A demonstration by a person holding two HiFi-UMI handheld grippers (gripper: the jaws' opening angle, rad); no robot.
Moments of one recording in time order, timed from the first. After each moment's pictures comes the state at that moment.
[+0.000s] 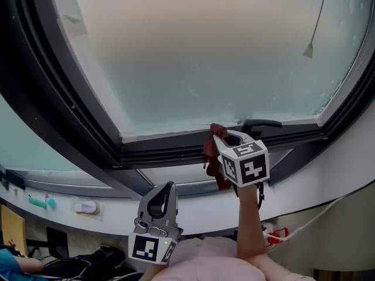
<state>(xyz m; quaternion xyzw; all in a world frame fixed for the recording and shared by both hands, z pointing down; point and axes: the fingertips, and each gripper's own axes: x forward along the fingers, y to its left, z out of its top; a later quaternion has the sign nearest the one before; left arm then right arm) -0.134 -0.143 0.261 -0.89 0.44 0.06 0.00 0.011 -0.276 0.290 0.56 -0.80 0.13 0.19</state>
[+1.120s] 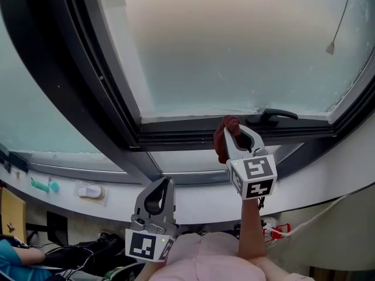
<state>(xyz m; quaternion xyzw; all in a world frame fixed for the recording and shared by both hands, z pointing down) -0.195 -0.114 0.264 -0.88 0.48 0.06 0.00 -0.035 -0.241 0.266 0.58 -0.81 0.00 0.11</state>
